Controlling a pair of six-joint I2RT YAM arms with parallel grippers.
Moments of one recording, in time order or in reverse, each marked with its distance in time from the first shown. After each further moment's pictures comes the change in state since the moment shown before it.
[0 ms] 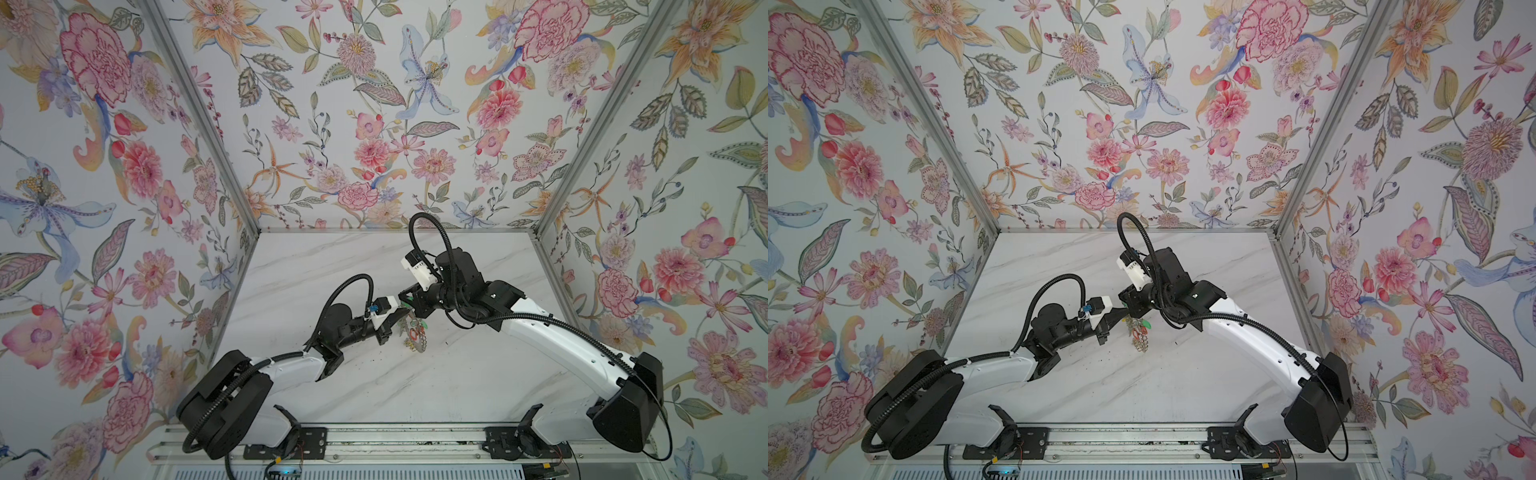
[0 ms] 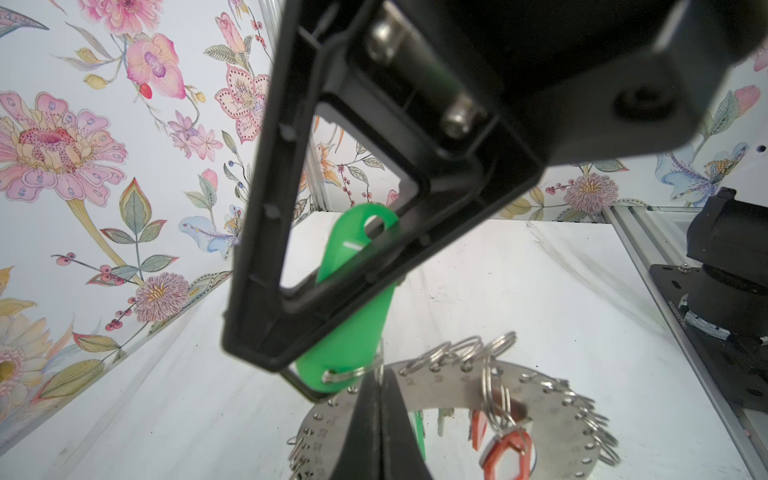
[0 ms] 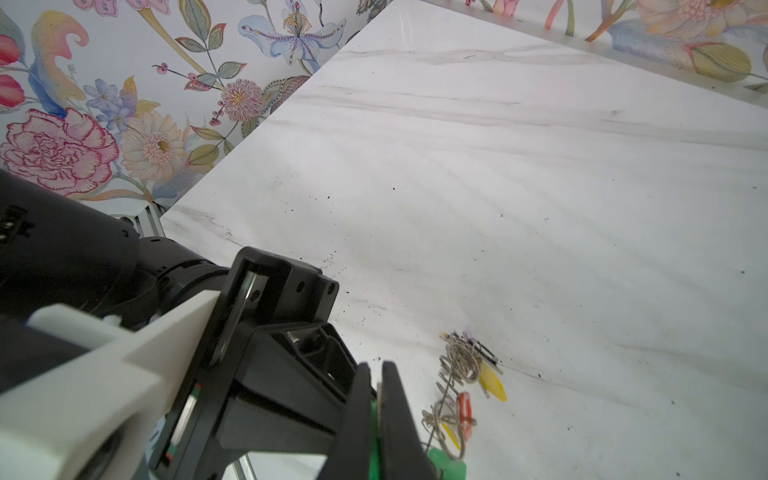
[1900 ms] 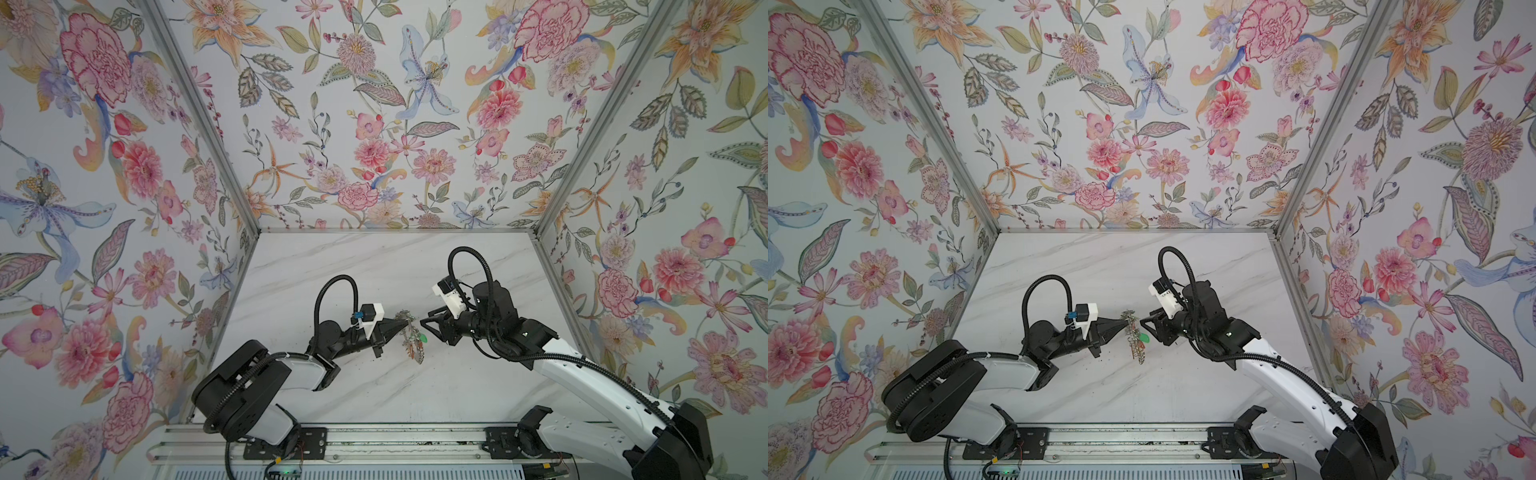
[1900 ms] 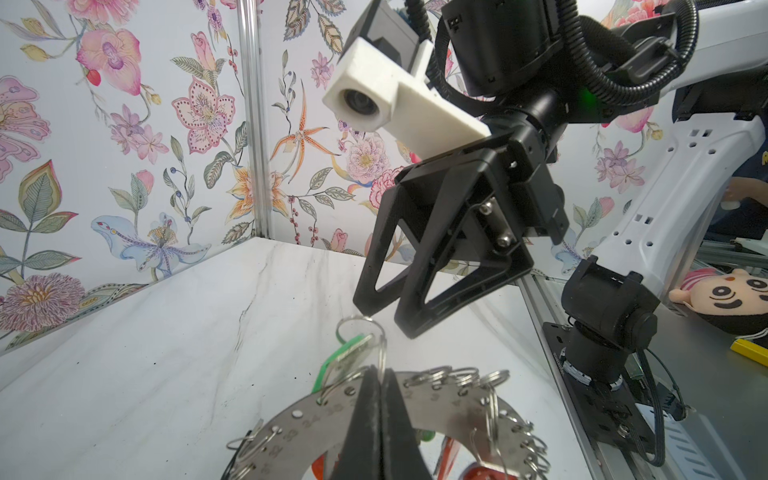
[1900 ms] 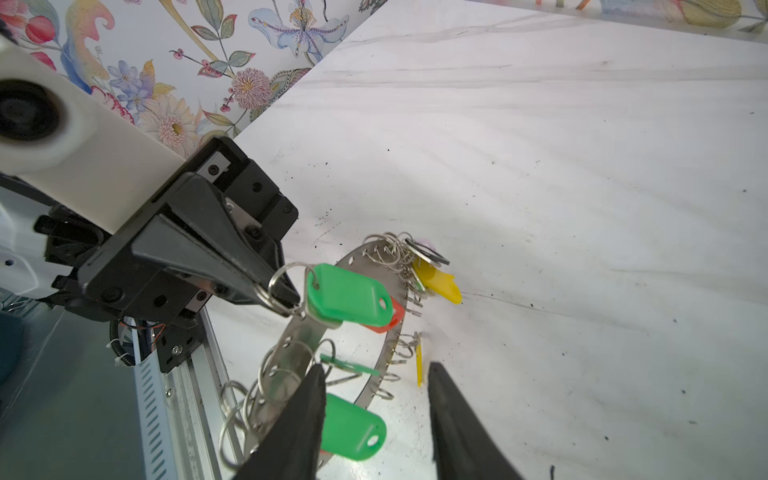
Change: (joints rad) left arm 0.018 0.078 -0.142 0.403 0.123 -0.306; right arm -0.122 -0.334 -0.473 0.218 -0.126 -0.016
